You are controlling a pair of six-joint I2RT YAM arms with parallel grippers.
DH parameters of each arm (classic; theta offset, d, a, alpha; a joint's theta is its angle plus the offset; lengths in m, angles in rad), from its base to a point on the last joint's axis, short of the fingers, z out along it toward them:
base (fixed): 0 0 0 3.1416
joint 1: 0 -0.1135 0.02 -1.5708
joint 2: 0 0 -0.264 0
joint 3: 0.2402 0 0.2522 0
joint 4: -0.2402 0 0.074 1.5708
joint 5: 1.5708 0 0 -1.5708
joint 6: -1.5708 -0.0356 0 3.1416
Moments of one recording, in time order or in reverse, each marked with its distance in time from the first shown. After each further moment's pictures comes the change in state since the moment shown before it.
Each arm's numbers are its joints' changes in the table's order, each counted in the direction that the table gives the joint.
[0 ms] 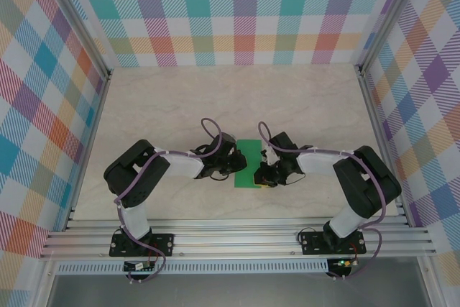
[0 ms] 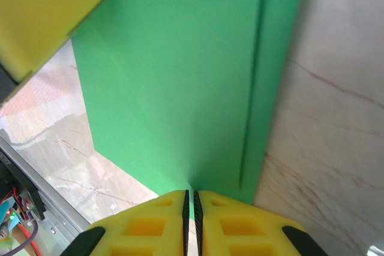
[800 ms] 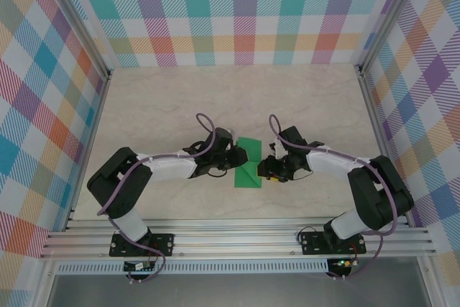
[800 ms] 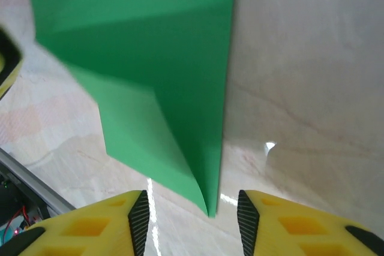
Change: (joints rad) left arm 0.006 0.161 0.000 -0.079 -0.009 -0.016; right arm 0.065 0.097 0.040 -0.105 0.055 0.009
